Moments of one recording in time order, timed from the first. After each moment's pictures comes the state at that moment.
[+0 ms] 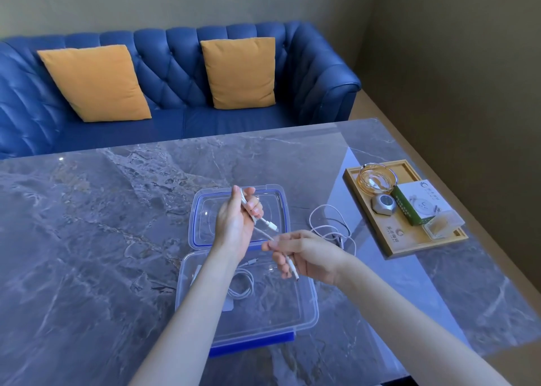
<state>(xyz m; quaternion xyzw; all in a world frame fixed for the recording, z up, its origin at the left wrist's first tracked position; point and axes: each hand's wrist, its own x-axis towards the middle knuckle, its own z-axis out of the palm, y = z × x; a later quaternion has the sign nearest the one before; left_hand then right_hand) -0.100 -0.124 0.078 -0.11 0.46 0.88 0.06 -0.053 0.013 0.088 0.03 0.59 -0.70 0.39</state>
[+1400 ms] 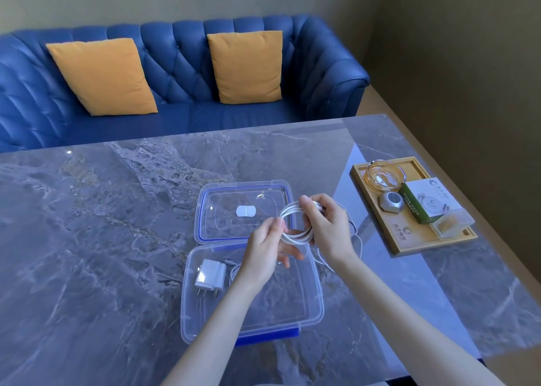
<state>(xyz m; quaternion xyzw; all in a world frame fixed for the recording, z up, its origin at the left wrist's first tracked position) -0.041 -0.106 0.083 -0.06 0.69 0.71 0.14 -0.062 0.014 0.080 0.09 0.73 -0.68 -0.05</state>
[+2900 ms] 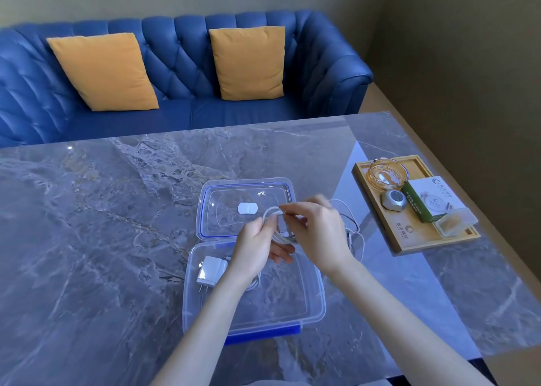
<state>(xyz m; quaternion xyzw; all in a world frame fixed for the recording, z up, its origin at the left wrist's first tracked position) -0.044 -0.123 0.091 -0.08 0.71 0.68 0.18 -0.053 -0.005 0.095 -0.06 0.92 -0.37 -0.14</state>
